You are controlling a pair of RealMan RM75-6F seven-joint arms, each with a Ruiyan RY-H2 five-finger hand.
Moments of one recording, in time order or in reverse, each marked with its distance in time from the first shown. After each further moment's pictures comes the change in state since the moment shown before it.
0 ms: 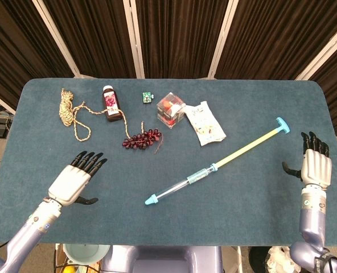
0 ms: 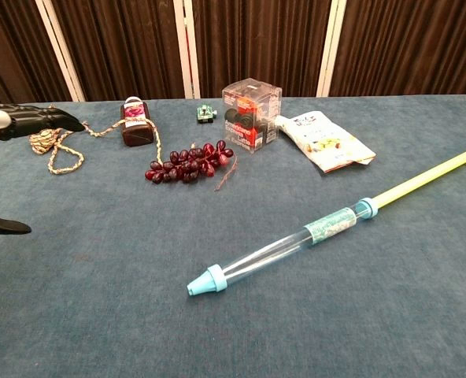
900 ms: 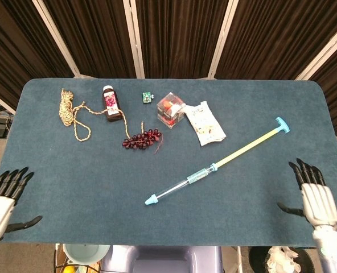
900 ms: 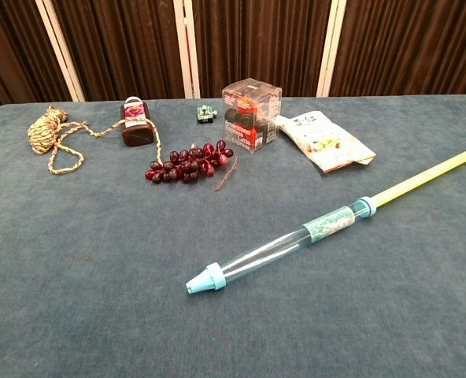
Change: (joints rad) left arm 0.393 0.123 0.167 0.209 0.264 0.494 -0.382; right arm -0.222 0.244 -0.305 -0.167 -0.560 0.131 0.269
